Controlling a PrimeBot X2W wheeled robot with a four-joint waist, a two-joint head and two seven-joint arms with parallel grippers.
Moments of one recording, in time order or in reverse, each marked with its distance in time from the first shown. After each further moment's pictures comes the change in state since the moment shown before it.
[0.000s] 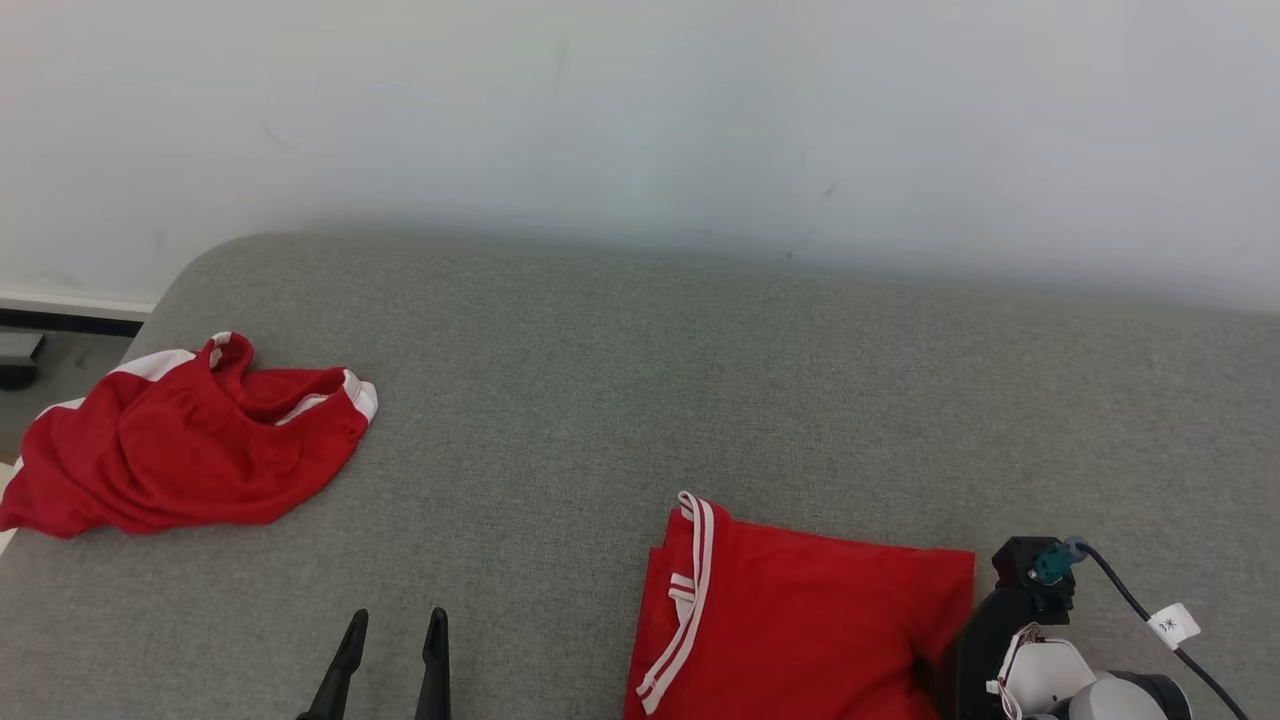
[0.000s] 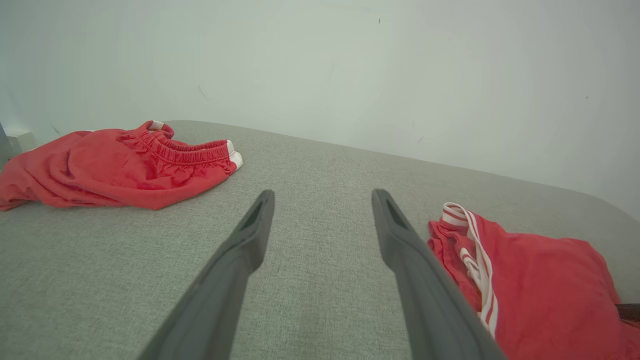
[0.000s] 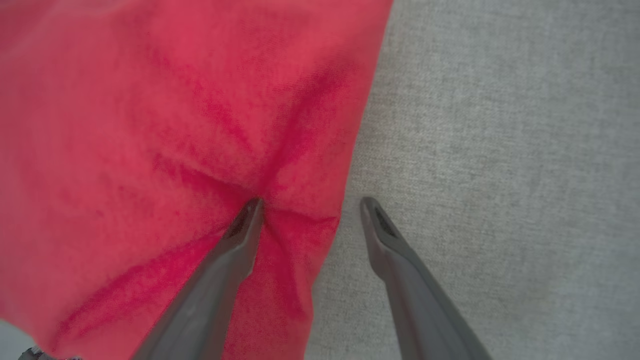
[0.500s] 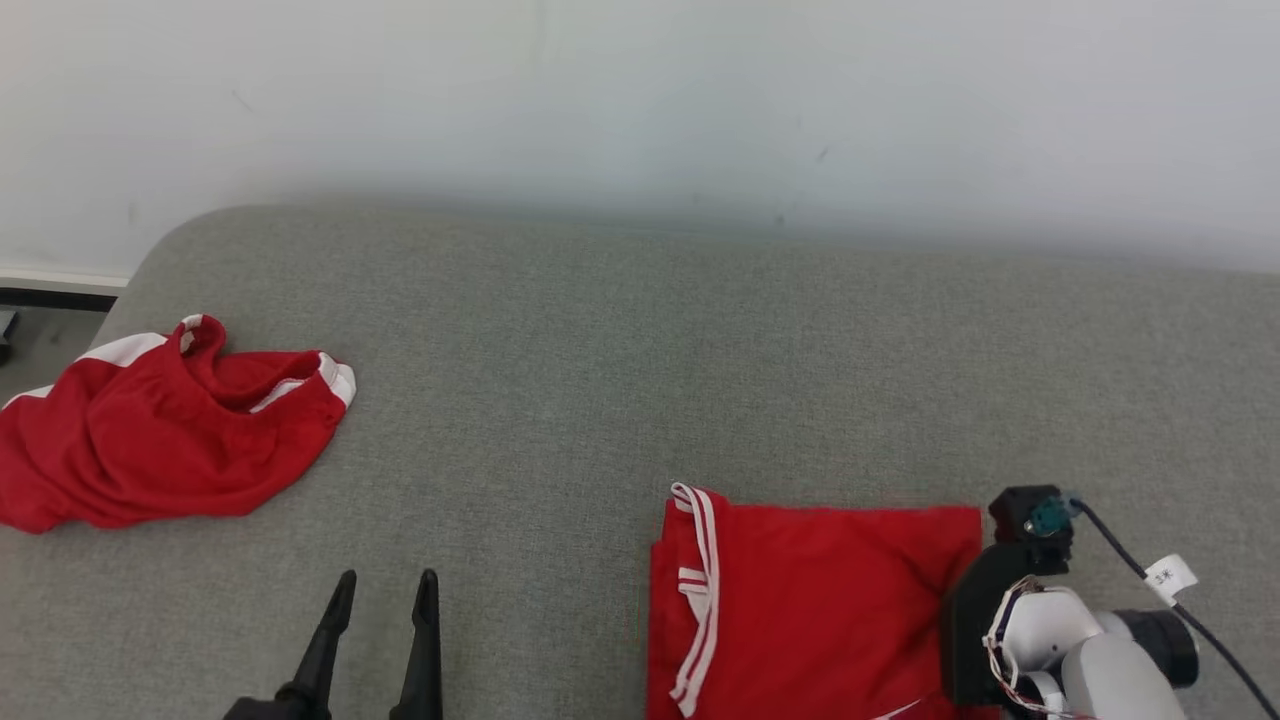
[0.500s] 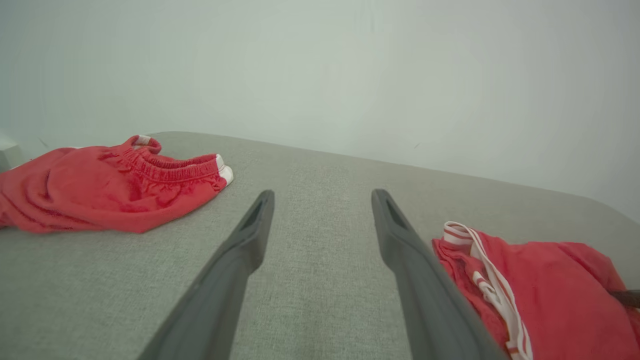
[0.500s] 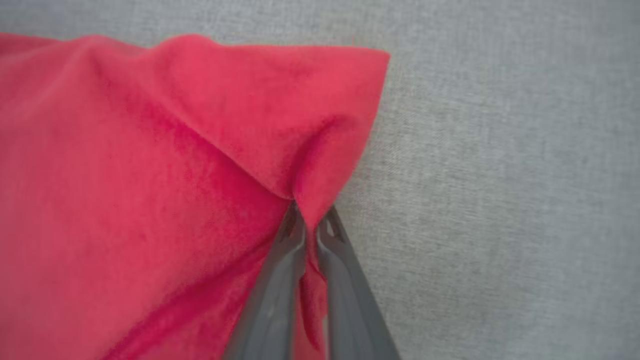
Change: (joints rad) left arm -0.036 0.000 0.010 -0.023 0.006 -0.008 0.000; right arm -0.058 0.007 -0.011 0.011 -0.099 0.003 -0.073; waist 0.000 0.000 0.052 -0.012
